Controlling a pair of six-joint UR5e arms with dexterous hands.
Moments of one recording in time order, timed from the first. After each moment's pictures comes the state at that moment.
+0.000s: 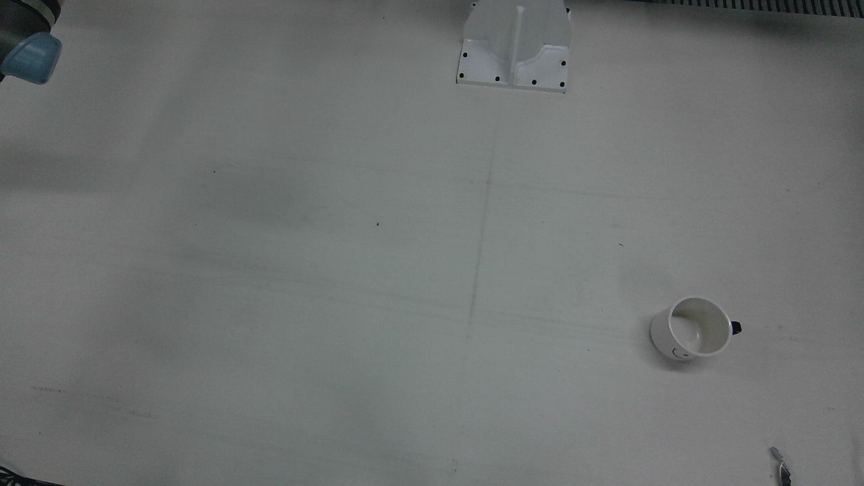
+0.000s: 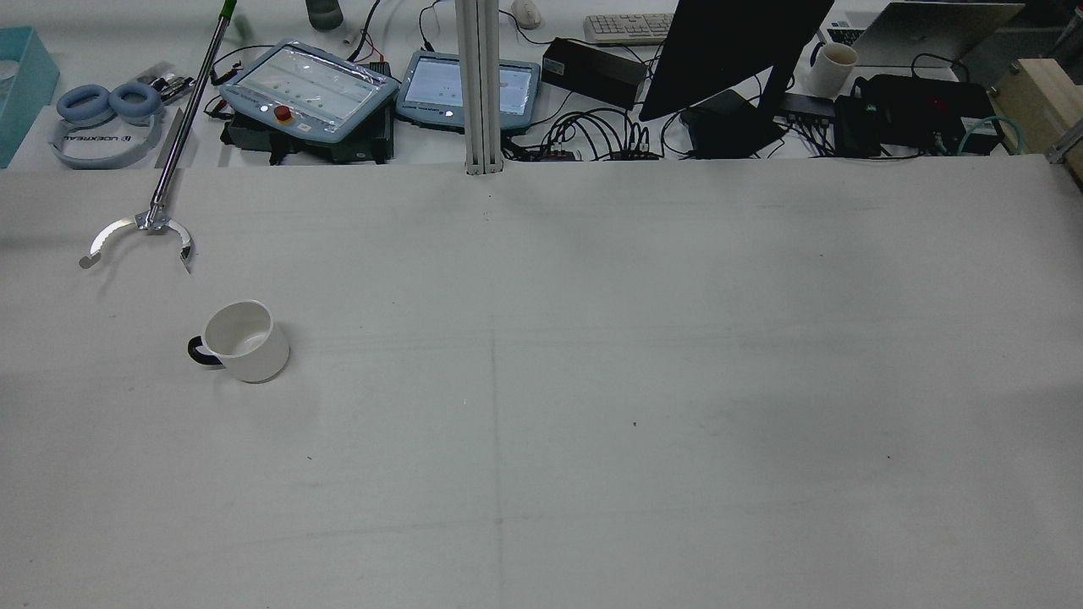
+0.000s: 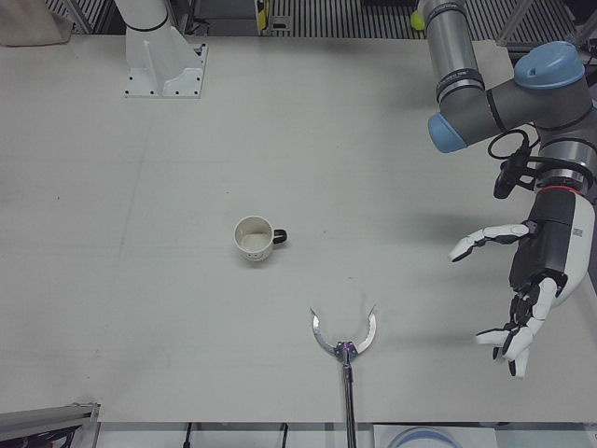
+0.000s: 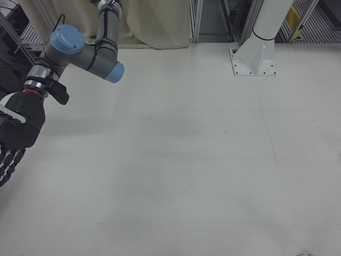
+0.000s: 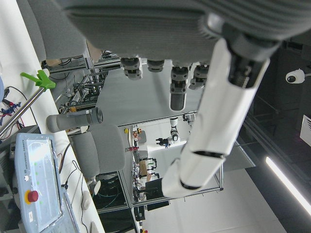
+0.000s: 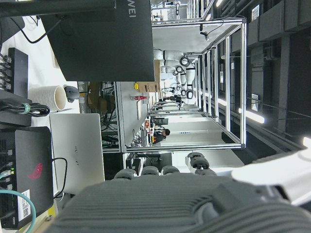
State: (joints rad) left arm -1.55 -1.87 -1.26 -0.36 1.85 0.13; right arm 1.49 -1.42 1.48 -3.33 -1.42 0.09
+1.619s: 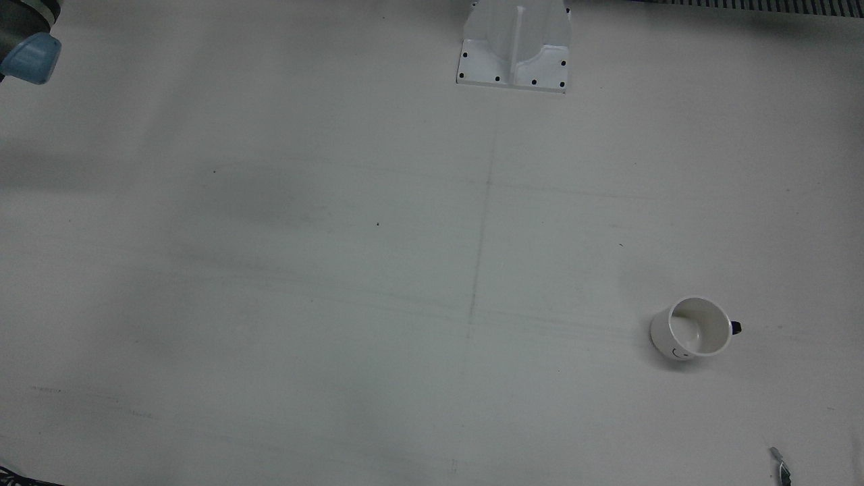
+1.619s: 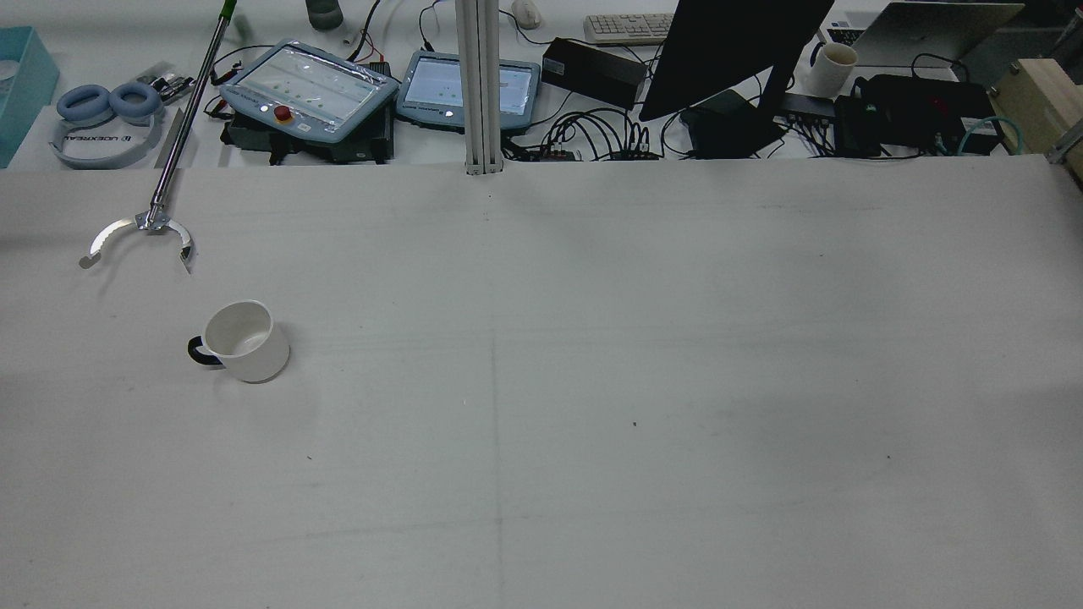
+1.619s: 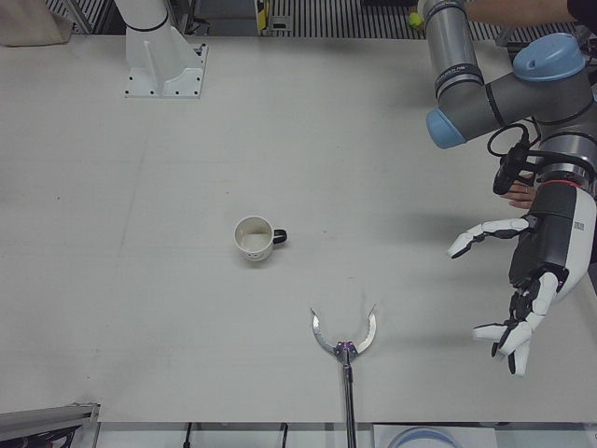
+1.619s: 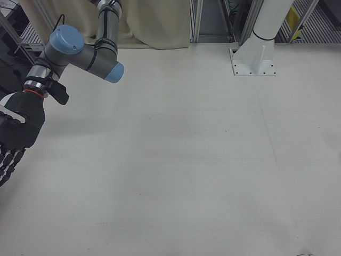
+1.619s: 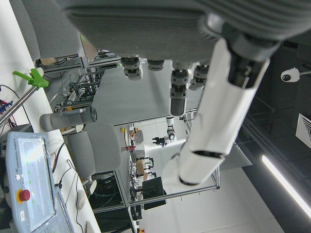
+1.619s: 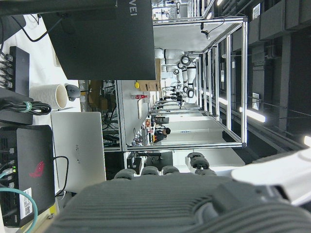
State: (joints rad) left arm -1.56 -1.86 -1.30 -0.35 1.85 0.13; right arm 1.49 -1.43 1.47 -3.33 -1.42 0.09
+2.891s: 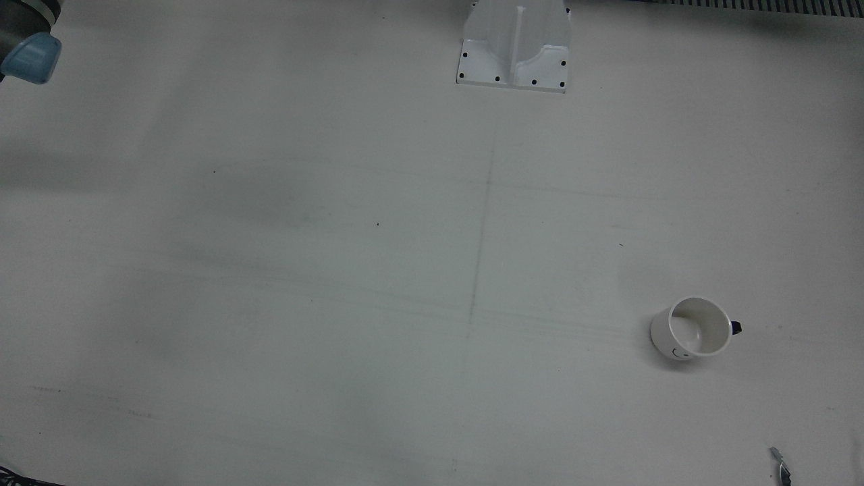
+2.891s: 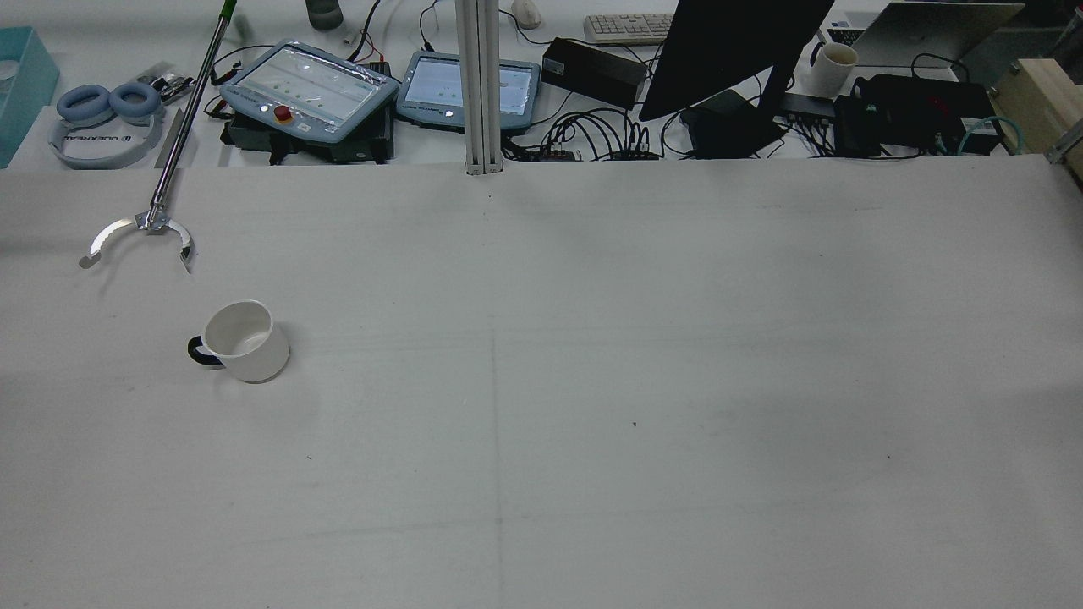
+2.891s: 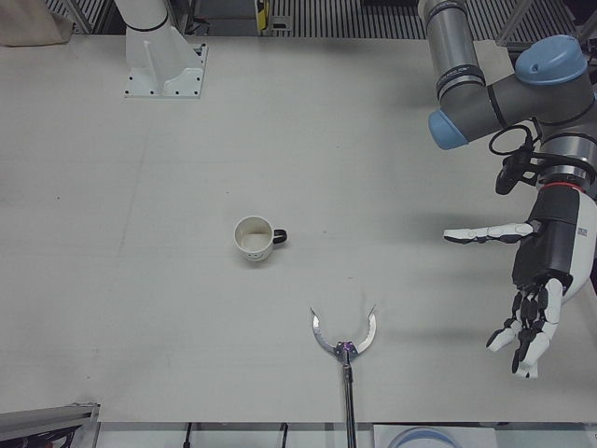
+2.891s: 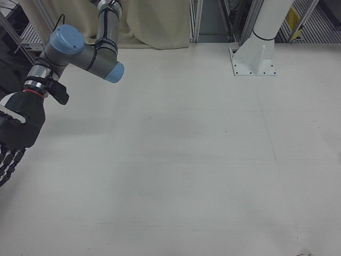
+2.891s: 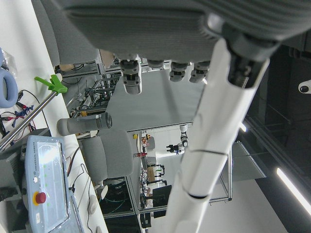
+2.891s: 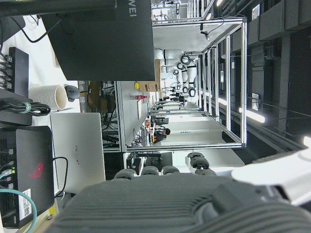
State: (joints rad) left arm -1.56 -1.86 -1.28 -0.29 1.86 0.12; right arm 1.49 -1.43 1.48 -3.33 -1.42 0.09
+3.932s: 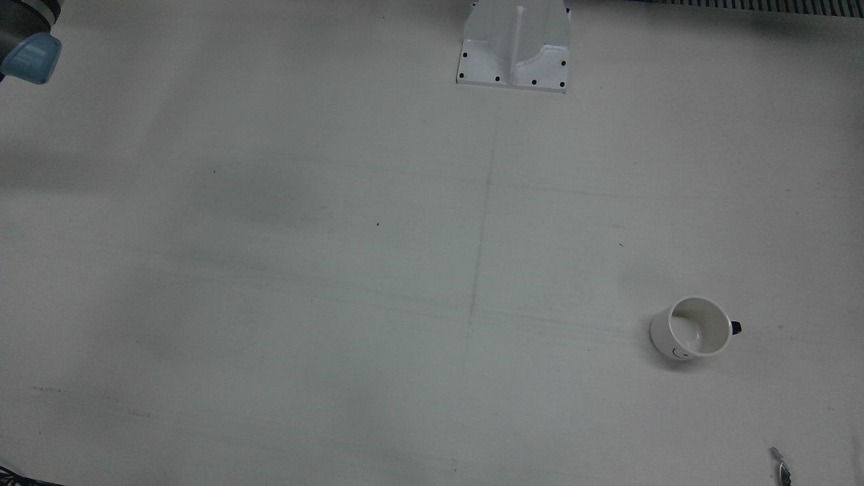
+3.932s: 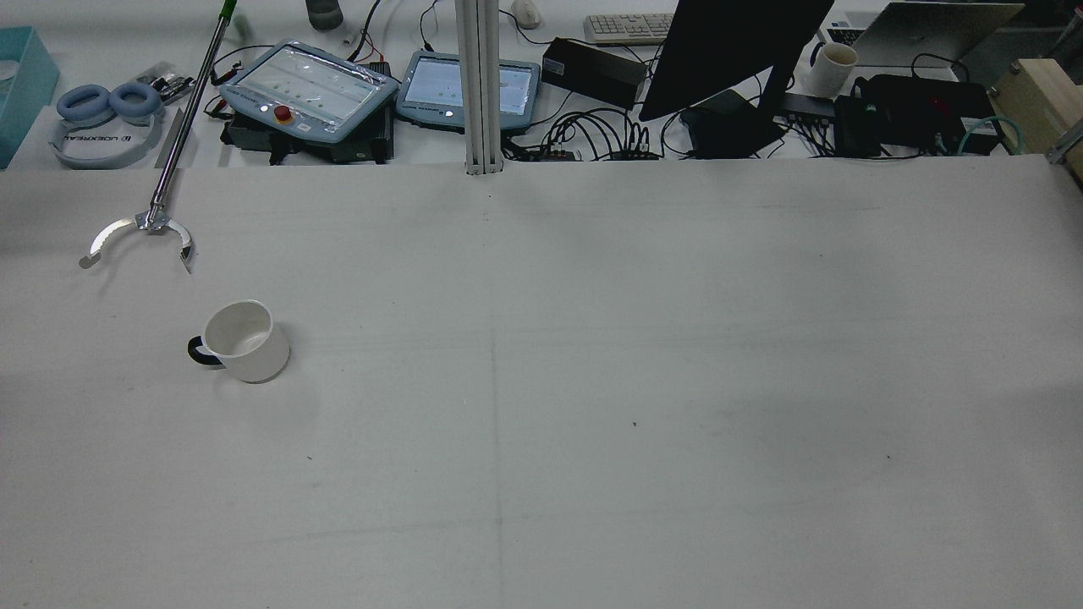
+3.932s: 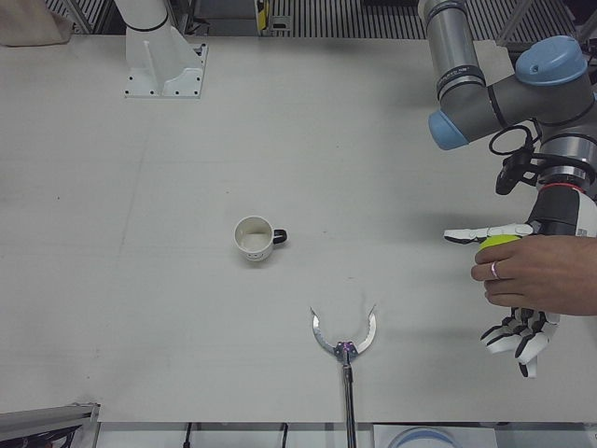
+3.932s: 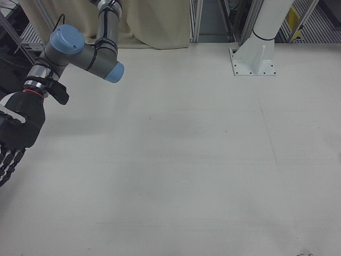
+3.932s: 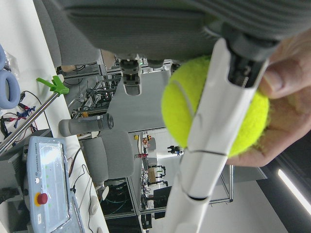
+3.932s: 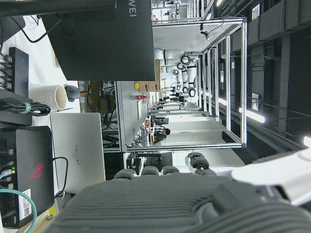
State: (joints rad) left arm -1.56 -1.86 -1.28 -0.29 1.87 0.12; right arm 1.49 -1.42 1.48 -3.33 -1.42 0.09
